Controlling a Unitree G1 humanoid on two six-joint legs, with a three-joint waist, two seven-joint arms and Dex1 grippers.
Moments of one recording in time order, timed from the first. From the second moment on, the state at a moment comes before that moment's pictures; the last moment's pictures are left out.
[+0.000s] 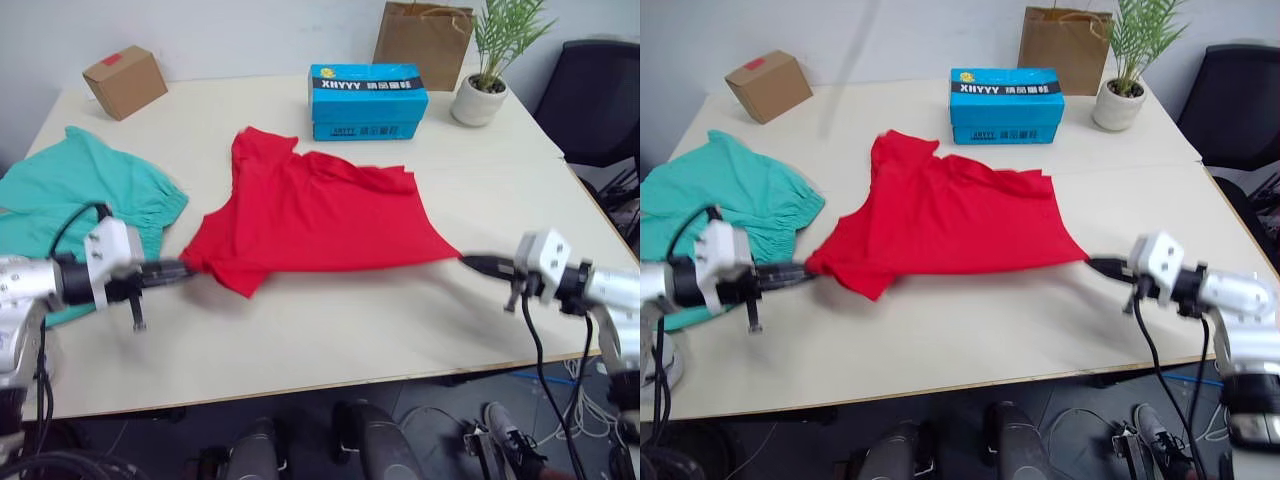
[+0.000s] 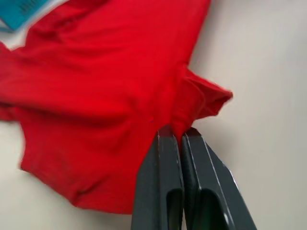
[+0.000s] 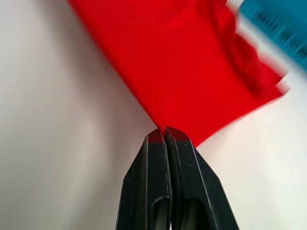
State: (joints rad) left arm -0.04 0.96 0.31 -0.21 -0.45 0.27 -1.14; right arm -0.20 -0.83 -0.15 0.29 0.30 -0.21 1.18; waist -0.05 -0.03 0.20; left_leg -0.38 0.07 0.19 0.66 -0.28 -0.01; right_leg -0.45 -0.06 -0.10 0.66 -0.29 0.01
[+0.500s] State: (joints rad) left arm 0.29 1.03 0.36 -0.40 -0.50 0.43 -1.23; right arm 0.05 -1.00 -0.20 0.12 0.38 0.06 1.33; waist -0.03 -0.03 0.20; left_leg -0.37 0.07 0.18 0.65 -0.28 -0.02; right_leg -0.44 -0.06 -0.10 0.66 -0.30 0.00
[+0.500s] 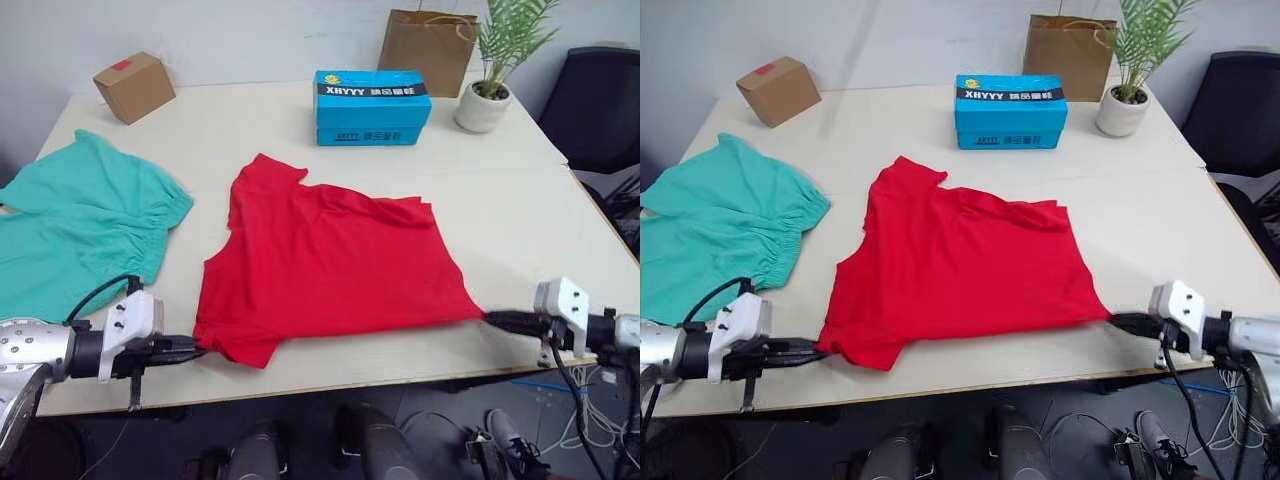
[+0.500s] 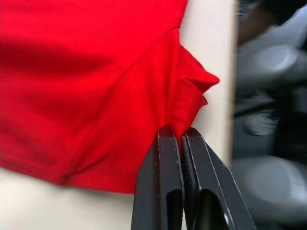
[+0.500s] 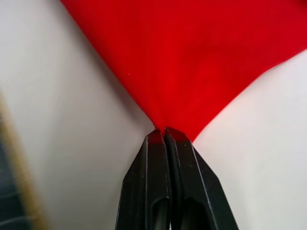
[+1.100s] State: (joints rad) left arm -0.21 0.98 0.30 -0.15 -0.52 0.50 -1.10; right arm -0.38 -0.94 -0.11 0.23 0.36 0.15 1.34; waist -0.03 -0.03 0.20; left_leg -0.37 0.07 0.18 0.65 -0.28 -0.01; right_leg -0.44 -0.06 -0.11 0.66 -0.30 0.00
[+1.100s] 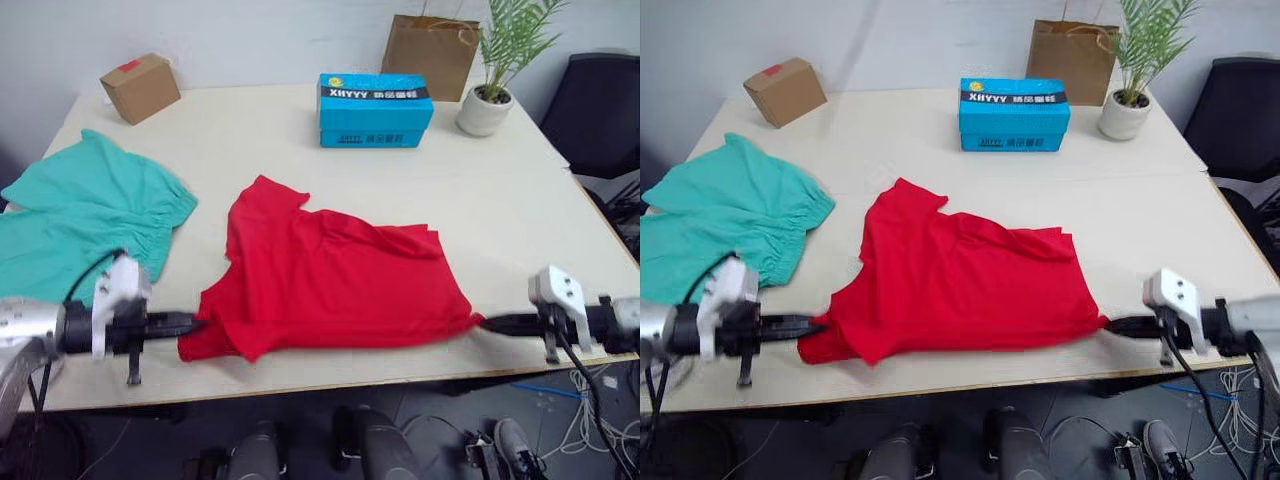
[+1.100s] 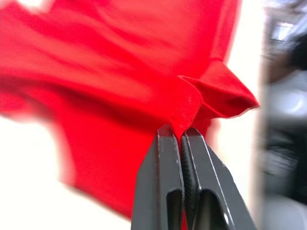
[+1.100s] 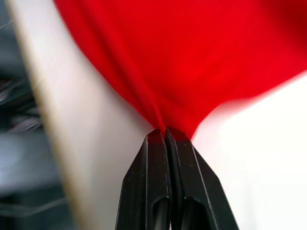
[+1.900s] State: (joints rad) left arm -1.12 0.95 0.17 0.70 -0.24 -0.47 -1.05; right arm -1.16 -0.75 -0.12 1.04 0.10 -0.59 0.85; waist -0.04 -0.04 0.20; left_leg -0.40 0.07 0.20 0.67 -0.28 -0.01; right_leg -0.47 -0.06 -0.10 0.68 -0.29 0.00
